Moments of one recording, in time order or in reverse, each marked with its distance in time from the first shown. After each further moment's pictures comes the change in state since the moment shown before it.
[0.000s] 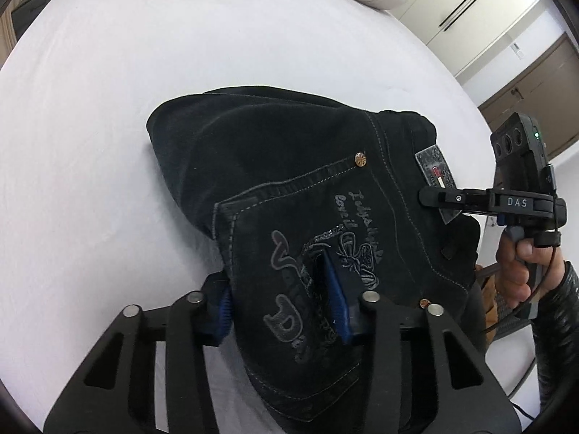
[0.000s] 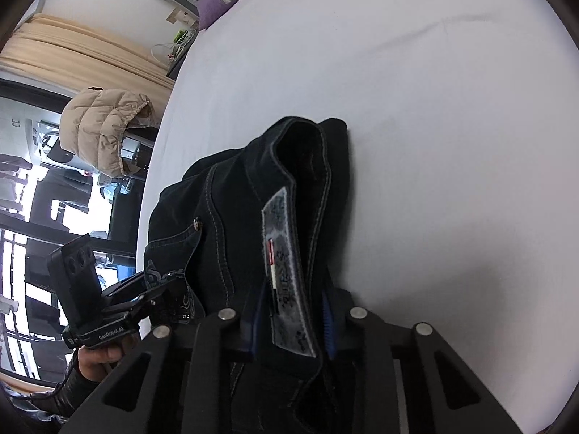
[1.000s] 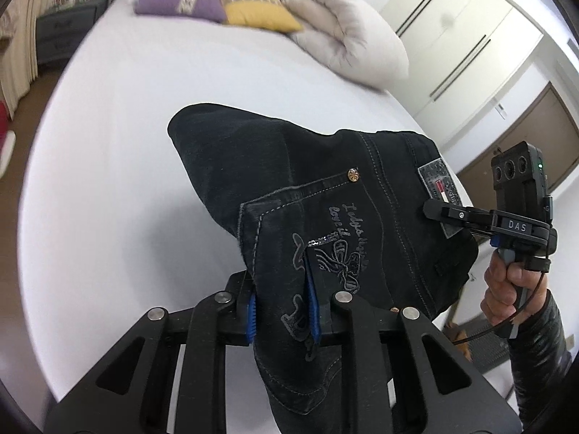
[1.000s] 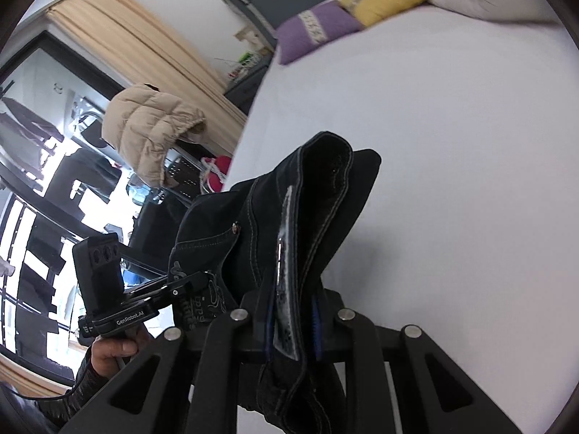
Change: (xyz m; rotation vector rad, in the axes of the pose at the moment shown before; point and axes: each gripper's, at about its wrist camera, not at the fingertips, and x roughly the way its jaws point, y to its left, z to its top) left arm -0.138 0.126 0.065 -0.055 -0.253 -0.065; right arm -0.019 0.160 0.097 -0.225 -0.156 0.063
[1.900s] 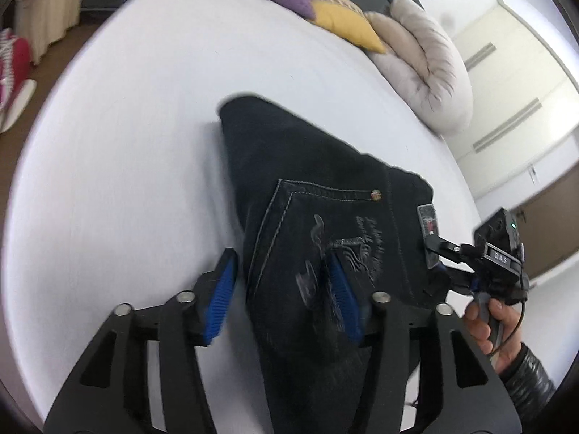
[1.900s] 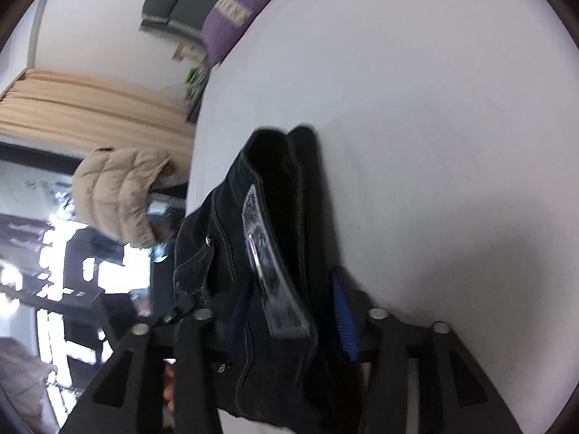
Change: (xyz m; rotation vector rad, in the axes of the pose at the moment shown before) left arm 0.063 0.216 0.046 -0.242 -0.031 0.047; right arm 0.183 -0.104 0.059 0.355 0.010 0.064
